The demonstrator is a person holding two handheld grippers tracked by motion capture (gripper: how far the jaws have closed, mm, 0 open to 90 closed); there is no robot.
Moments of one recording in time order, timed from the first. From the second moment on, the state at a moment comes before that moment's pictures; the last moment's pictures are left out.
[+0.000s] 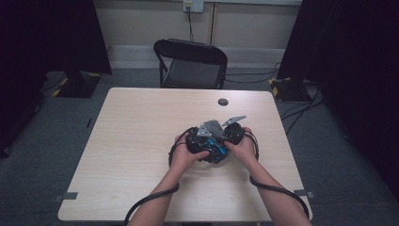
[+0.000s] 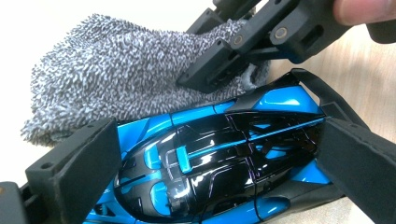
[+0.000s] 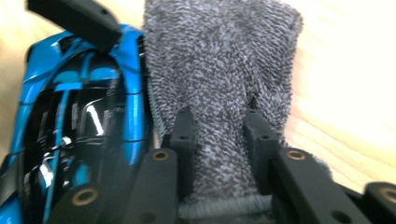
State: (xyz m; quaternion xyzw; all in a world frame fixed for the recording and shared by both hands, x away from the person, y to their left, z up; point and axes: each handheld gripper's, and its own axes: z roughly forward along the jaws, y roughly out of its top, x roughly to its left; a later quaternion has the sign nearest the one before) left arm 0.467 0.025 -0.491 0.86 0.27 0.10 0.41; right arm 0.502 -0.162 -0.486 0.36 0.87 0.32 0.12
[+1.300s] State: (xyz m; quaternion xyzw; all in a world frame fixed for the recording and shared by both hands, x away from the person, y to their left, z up) left arm 0.467 0.025 -0.491 0.86 0.27 0.10 0.42; right arm 0.483 -0.209 -0.477 0.28 0.90 0.32 0.06
